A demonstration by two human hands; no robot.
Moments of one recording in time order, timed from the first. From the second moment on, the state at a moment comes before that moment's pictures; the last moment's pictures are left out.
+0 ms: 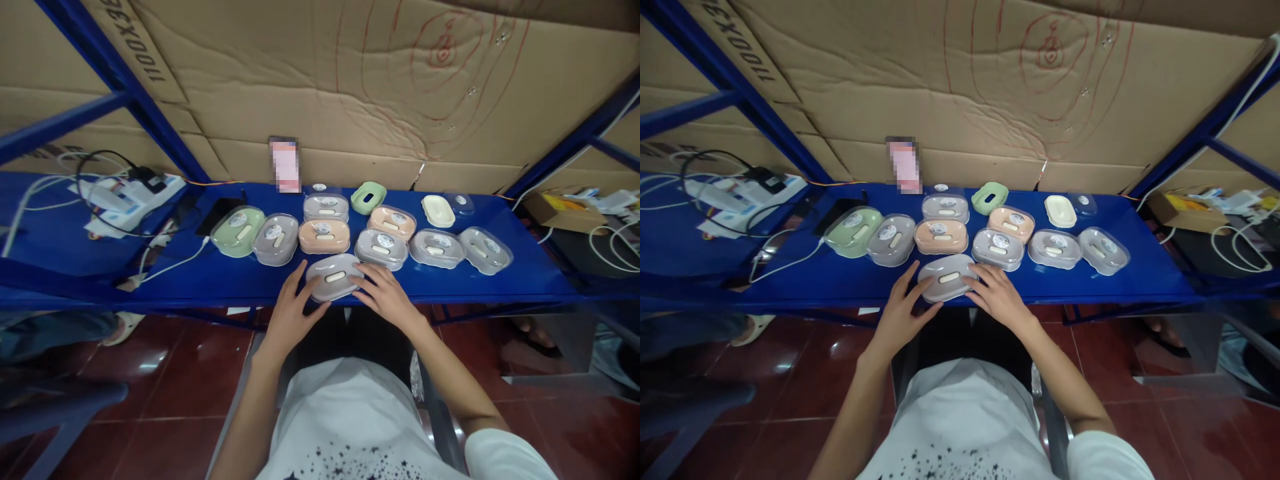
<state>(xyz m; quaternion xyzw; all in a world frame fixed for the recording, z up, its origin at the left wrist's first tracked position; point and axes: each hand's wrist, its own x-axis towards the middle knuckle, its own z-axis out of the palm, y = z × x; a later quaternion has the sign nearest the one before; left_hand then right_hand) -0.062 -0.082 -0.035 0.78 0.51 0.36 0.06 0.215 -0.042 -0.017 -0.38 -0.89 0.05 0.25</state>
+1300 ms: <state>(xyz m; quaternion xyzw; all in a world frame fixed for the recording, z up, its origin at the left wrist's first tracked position) -0.038 -0.094 -0.001 0.71 0.46 0.52 0.09 0.211 -0.029 0.023 -0.47 -0.59 0.48 0.45</state>
